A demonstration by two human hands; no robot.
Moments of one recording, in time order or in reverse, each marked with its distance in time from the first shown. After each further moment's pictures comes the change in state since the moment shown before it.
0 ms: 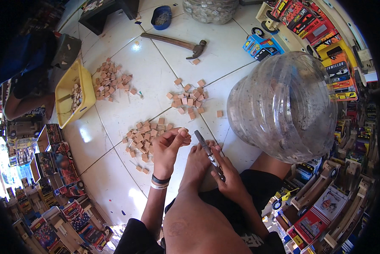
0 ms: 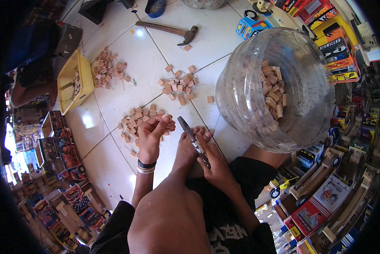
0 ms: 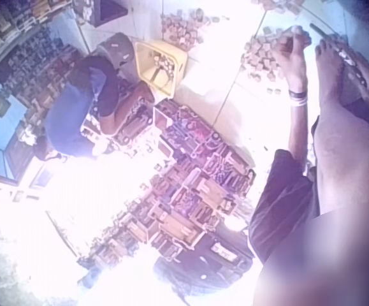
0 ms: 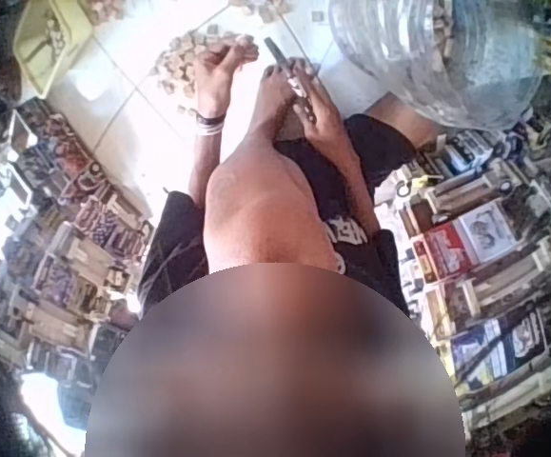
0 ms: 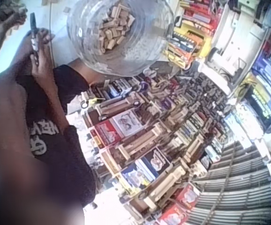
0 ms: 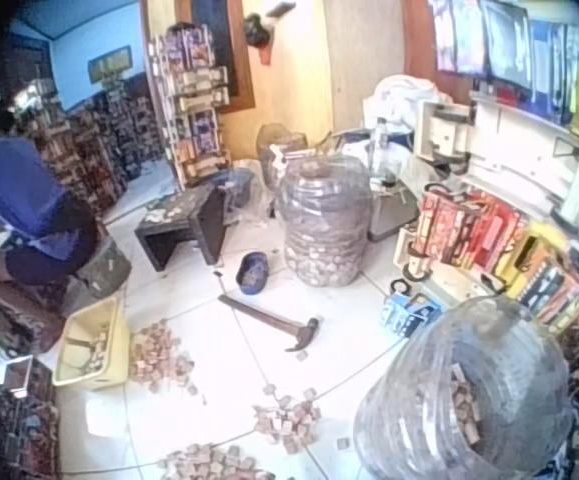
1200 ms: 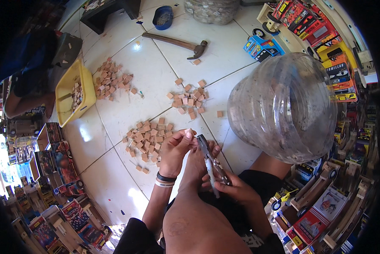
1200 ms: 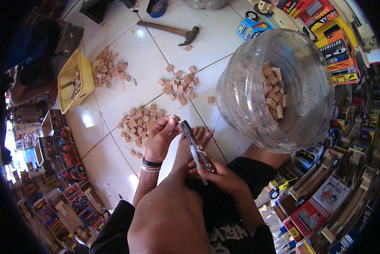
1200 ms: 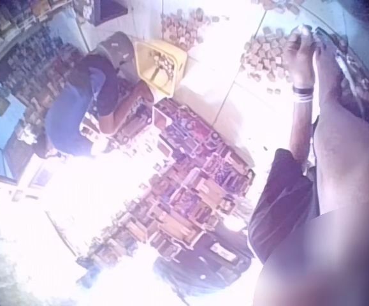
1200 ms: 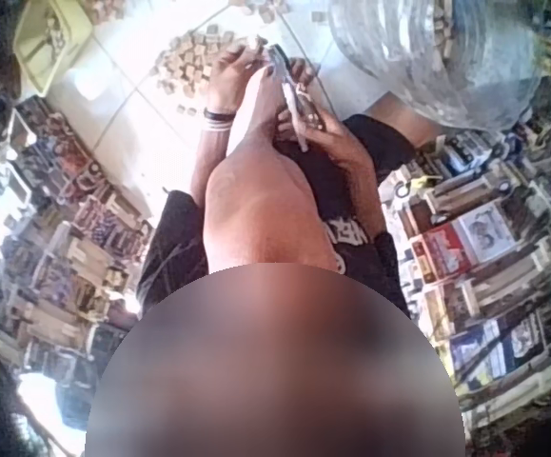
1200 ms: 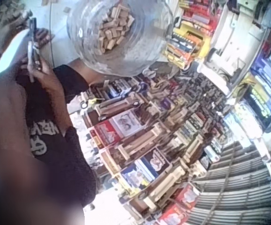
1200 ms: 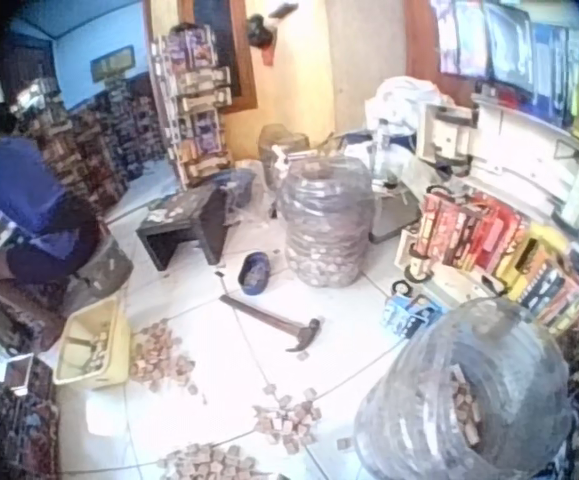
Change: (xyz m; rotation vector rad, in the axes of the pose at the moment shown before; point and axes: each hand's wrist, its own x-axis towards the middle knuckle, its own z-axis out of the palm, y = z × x) left_hand 0.002 -0.031 0.001 -0.328 -0.147 -0.190; right_hand -0.016 -0.003 -0.021 0.818 -0.367 0.383
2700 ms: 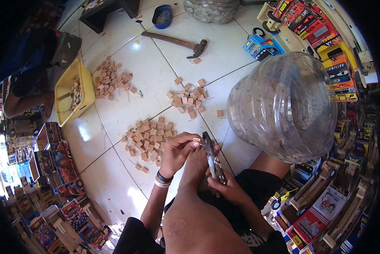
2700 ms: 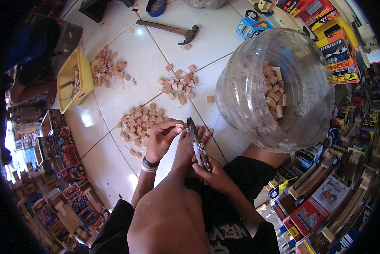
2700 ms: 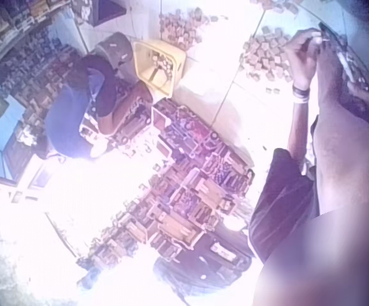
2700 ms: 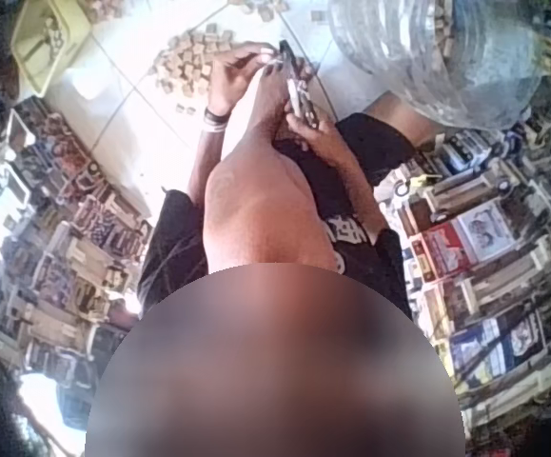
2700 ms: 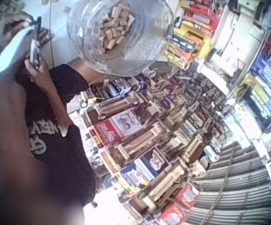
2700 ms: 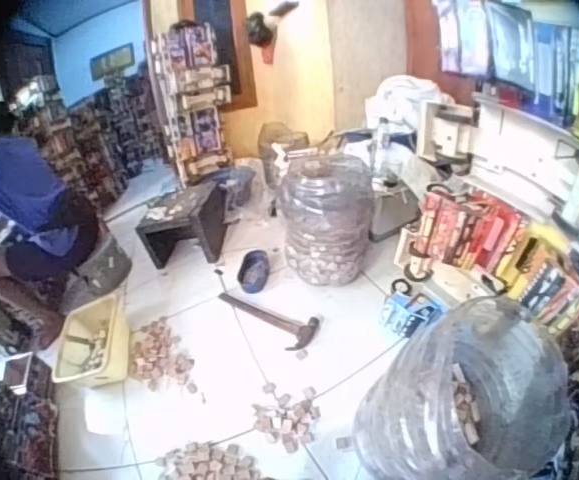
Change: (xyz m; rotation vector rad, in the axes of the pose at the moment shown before) left_hand 0.001 0.003 0.001 0.533 -0.150 0.350; right_hand 0.013 0.020 0.011 -0.057 0.189 0.047
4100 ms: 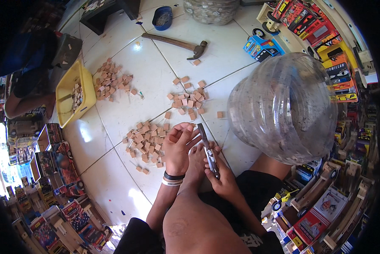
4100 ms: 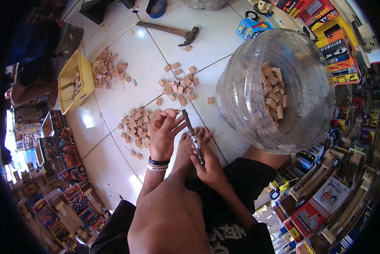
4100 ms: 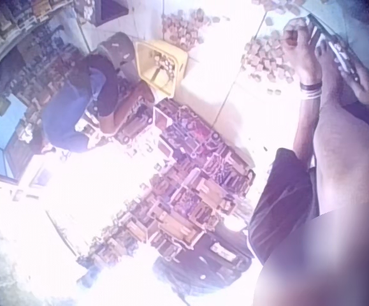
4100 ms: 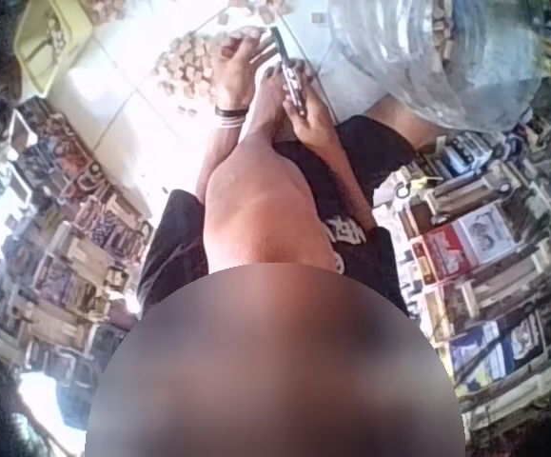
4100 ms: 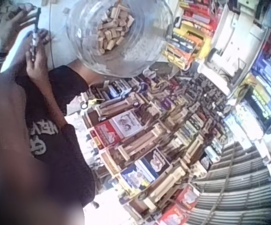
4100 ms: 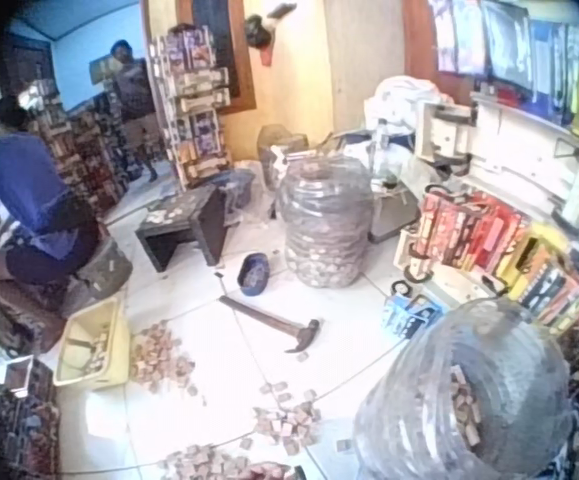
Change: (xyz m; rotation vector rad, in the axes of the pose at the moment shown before) left_hand 0.013 0.008 0.026 -0.564 0.403 -0.265; right_hand 0.034 0.011 0.010 -0.406 0.254 -0.514
